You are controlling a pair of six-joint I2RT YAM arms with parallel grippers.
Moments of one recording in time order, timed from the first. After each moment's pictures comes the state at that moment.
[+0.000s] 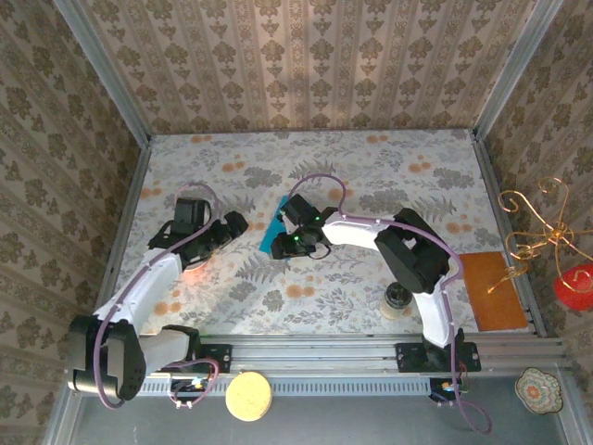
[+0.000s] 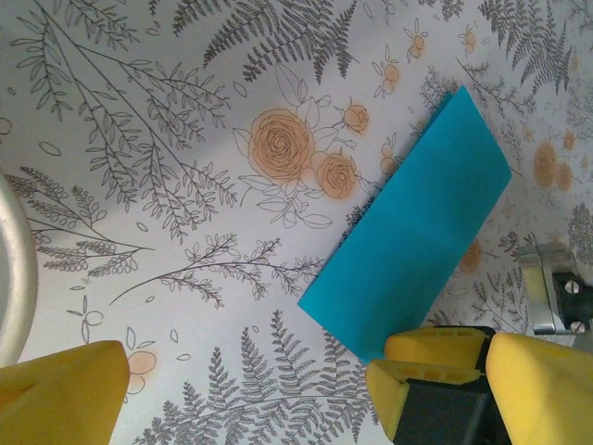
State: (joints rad) left arm -0.24 1.14 0.71 -0.46 0.23 -0.74; right arm 0.75 2.05 1.34 -0.36 -0.30 0.52
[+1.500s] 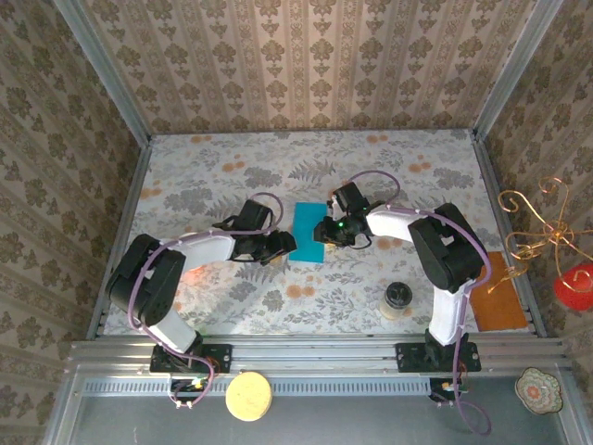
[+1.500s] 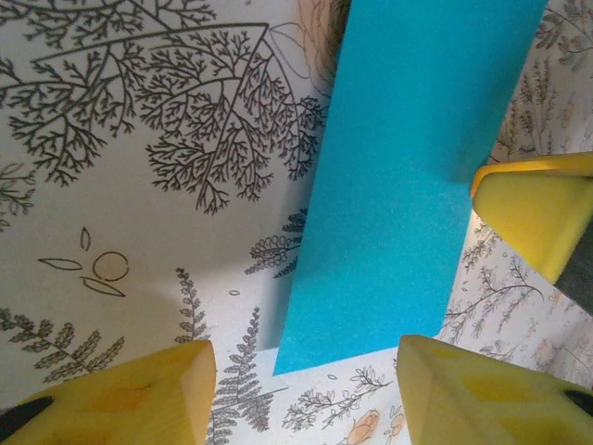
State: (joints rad) left arm -0.59 1.62 0.80 -0.19 0.39 -0.84; right arm 0.47 1.91 1.09 -0.25 -0.40 0.60
